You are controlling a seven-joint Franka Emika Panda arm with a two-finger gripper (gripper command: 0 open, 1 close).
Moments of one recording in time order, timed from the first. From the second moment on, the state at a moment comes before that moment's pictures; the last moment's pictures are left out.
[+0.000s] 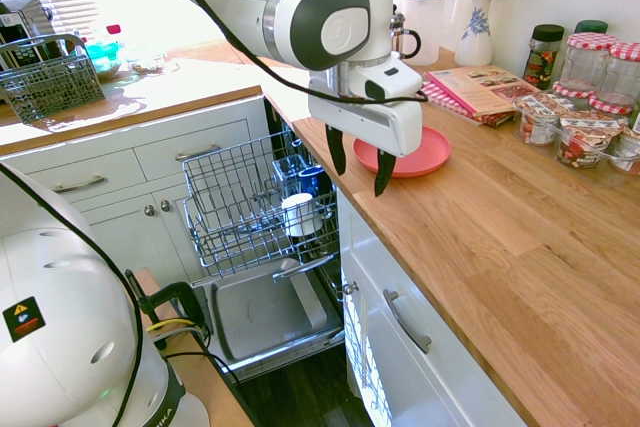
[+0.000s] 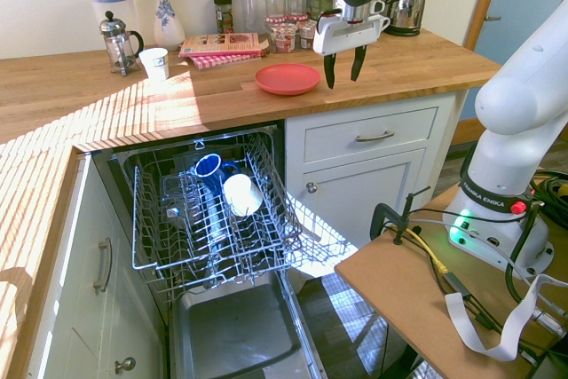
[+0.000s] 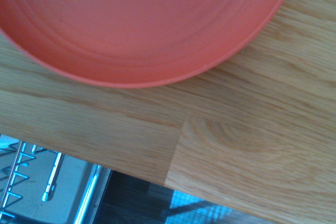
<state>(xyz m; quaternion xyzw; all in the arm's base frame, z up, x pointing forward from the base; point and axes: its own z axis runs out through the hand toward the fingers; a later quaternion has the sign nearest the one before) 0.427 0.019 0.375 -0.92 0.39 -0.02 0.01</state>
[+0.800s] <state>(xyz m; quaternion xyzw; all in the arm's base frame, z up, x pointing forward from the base) 0.515 -0.020 0.351 -0.87 0.47 -0.02 0.15</state>
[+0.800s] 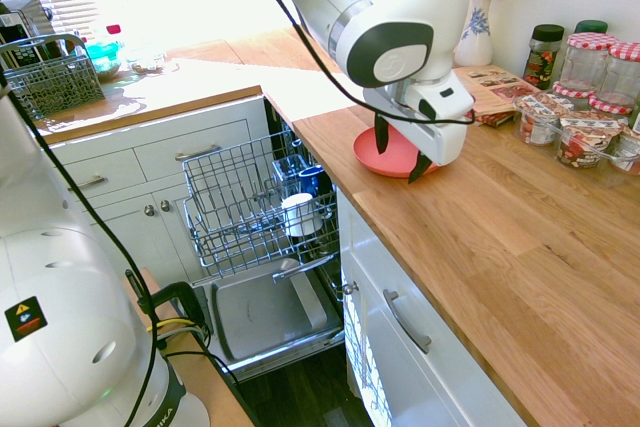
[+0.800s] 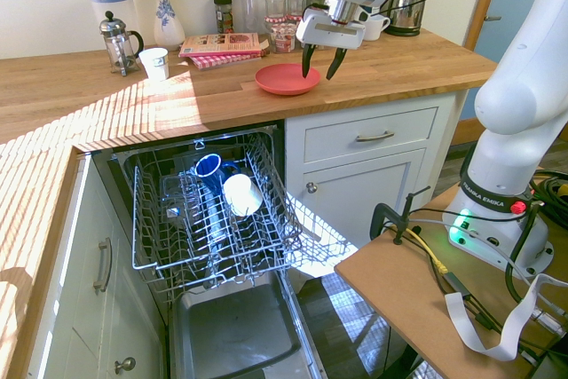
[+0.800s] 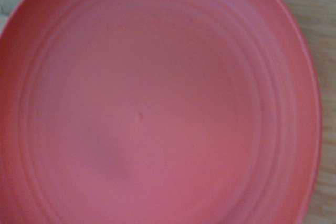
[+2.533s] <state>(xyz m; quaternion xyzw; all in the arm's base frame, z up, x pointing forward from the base) 0.565 -0.028 0.326 -0.85 0.49 0.00 0.19</state>
